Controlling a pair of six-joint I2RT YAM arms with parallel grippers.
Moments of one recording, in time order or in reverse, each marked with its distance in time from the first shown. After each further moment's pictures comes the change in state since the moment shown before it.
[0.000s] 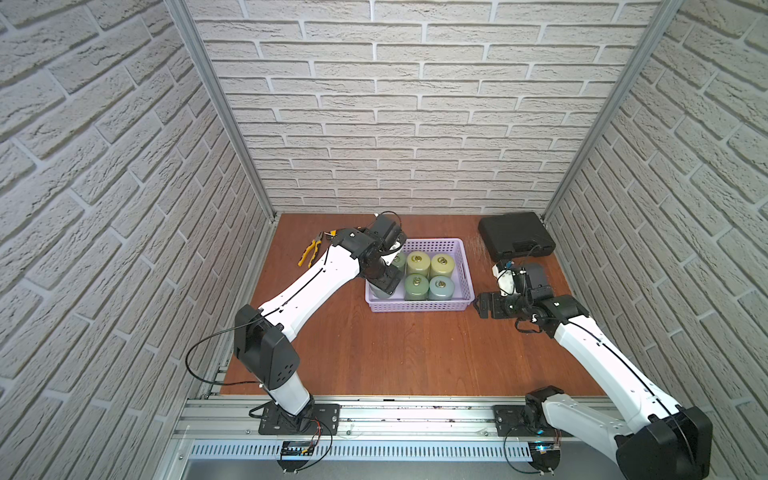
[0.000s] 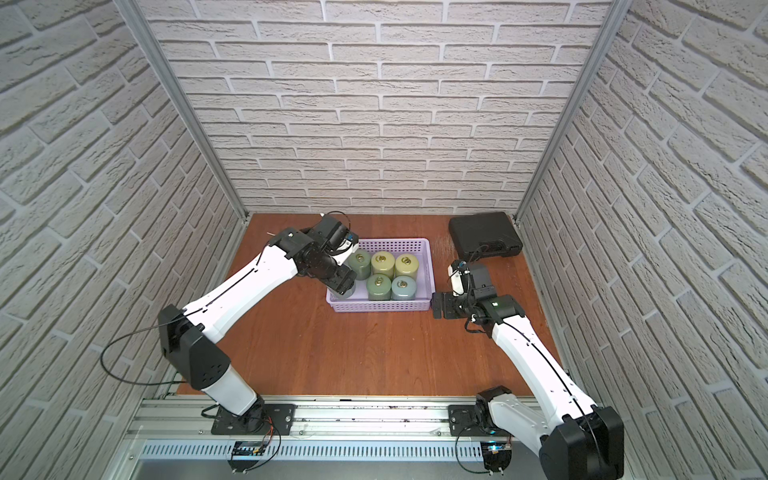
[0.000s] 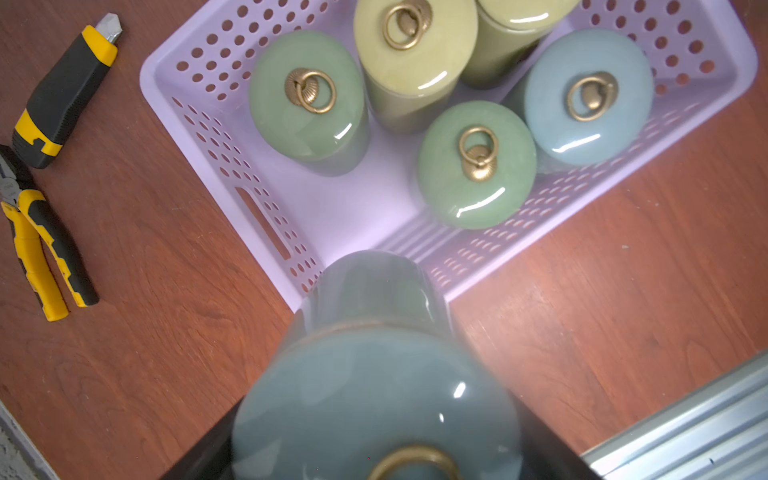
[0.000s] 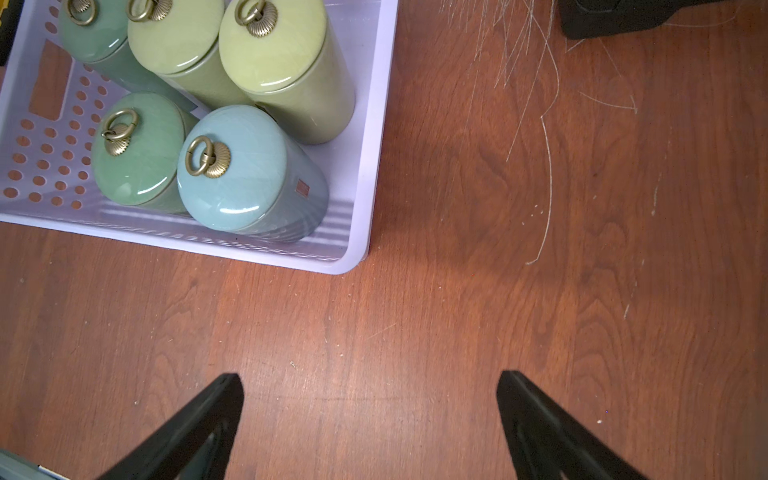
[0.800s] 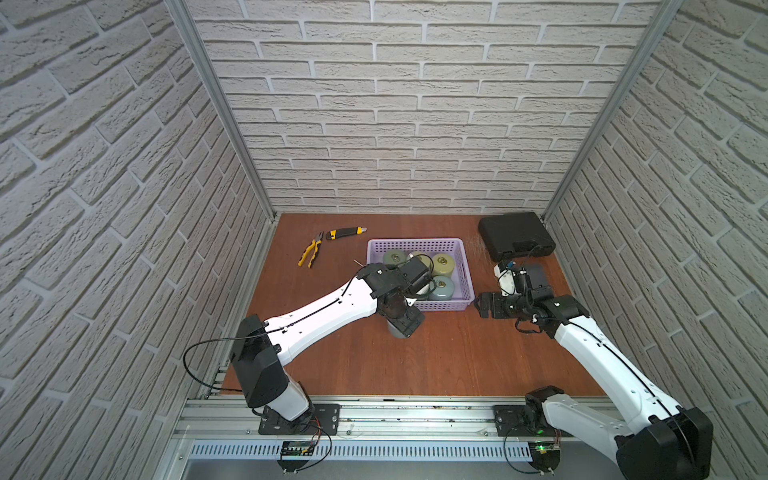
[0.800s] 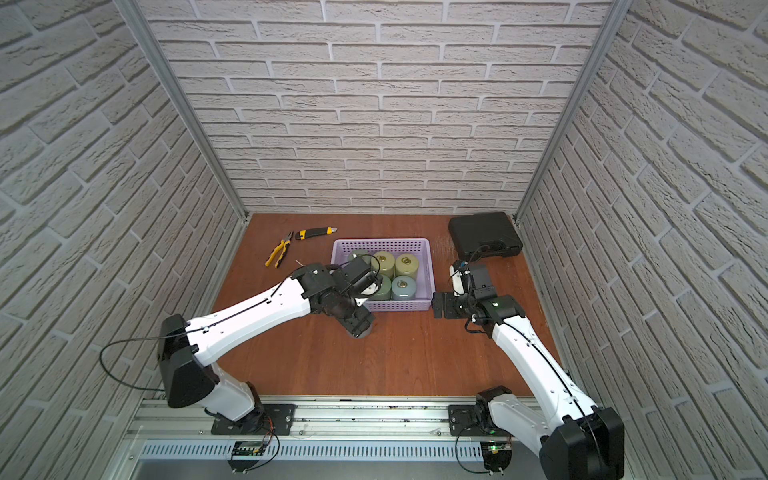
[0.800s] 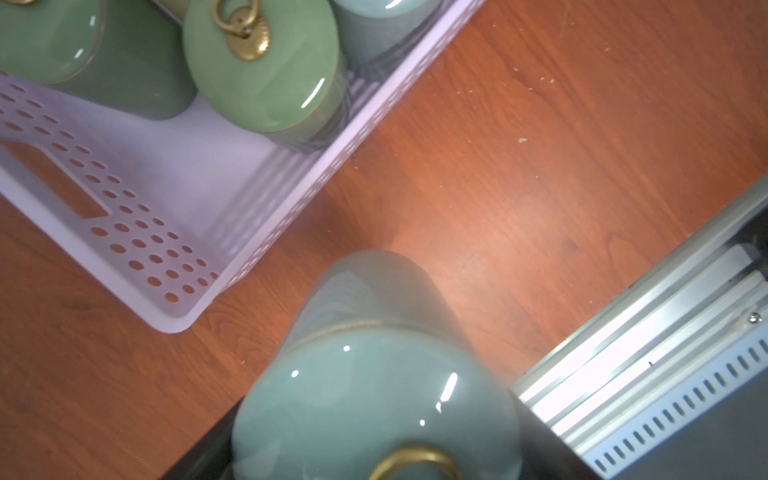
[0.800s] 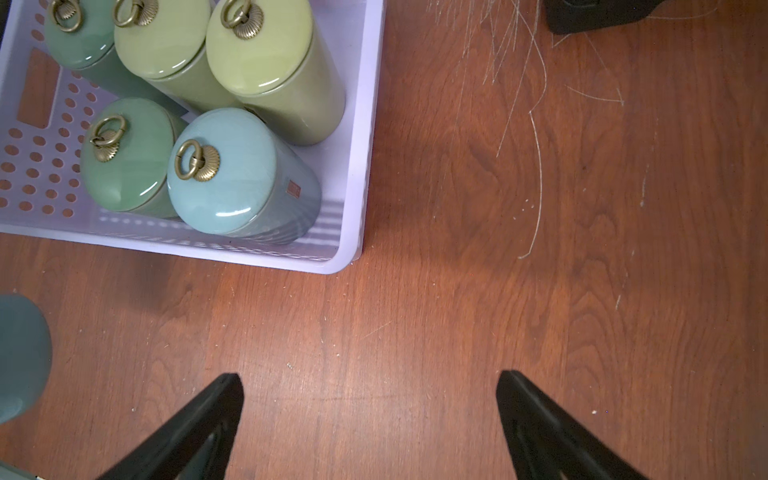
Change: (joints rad) left arm -0.309 -0.064 -0.185 0.041 -0.009 -0.147; right arm 0.000 -0.012 0.000 -0.013 0.032 0.031
